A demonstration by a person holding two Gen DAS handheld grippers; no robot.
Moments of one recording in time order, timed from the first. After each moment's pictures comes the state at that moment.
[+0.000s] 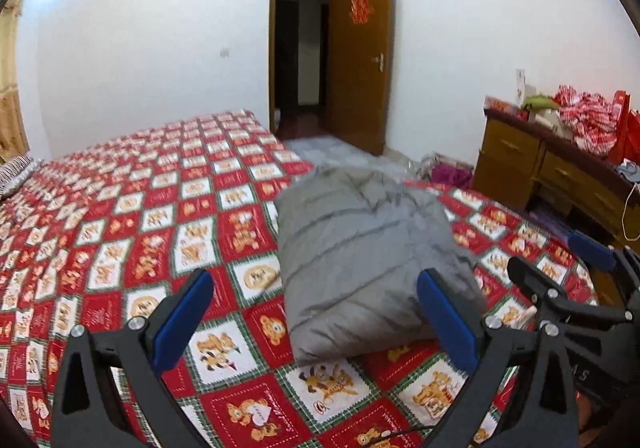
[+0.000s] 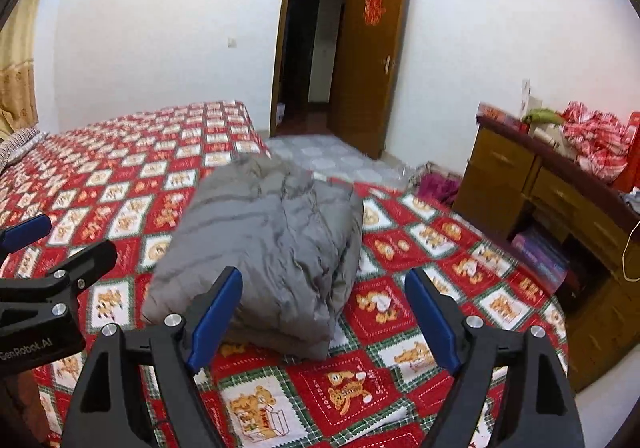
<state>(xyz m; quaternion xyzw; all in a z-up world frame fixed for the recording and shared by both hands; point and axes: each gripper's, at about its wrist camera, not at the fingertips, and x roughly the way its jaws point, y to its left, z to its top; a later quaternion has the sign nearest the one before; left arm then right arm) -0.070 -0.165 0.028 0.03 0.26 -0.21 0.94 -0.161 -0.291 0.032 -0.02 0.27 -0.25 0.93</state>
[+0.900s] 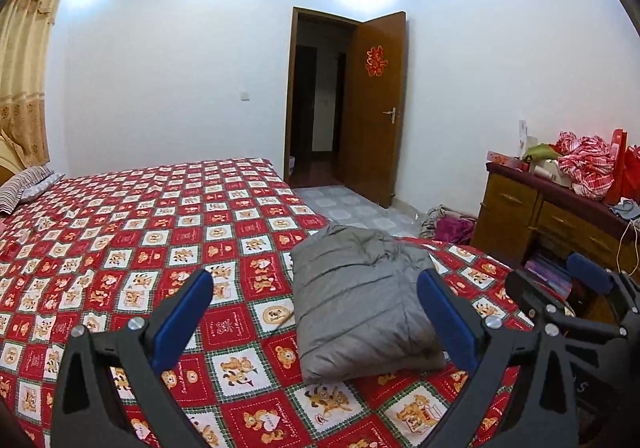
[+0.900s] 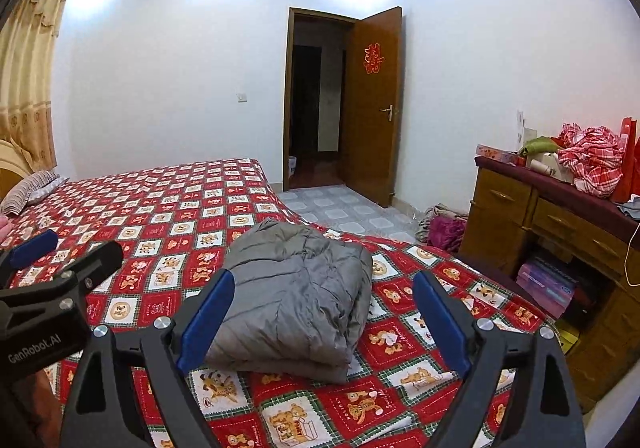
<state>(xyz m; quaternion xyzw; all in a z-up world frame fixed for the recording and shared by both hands) -0.109 -0.138 0.073 0.00 0.19 -0.19 0.96 -0.201 -0.263 0.077 -0.01 0.19 -0.23 0.95</state>
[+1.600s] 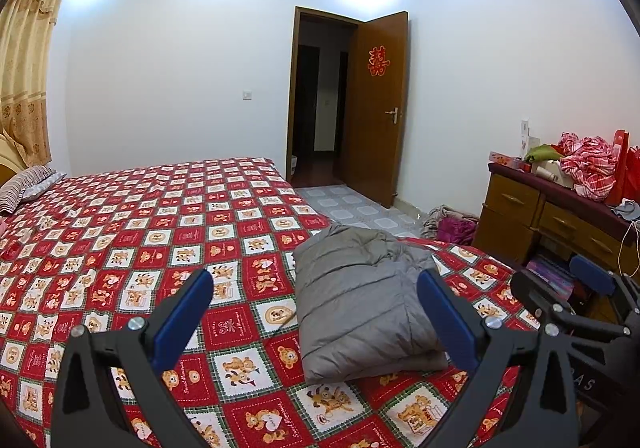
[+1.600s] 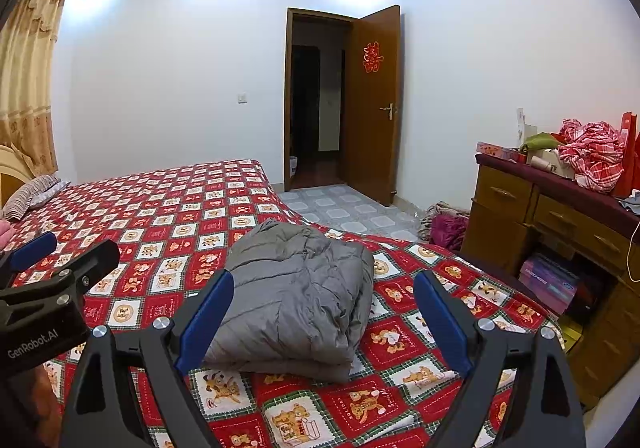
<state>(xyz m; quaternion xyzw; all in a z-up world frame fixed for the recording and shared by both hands) -0.107 -0.137 0.074 0.00 0.19 -0.19 0.96 -0.203 -0.264 0.077 0.00 0.19 -0.23 0.96</state>
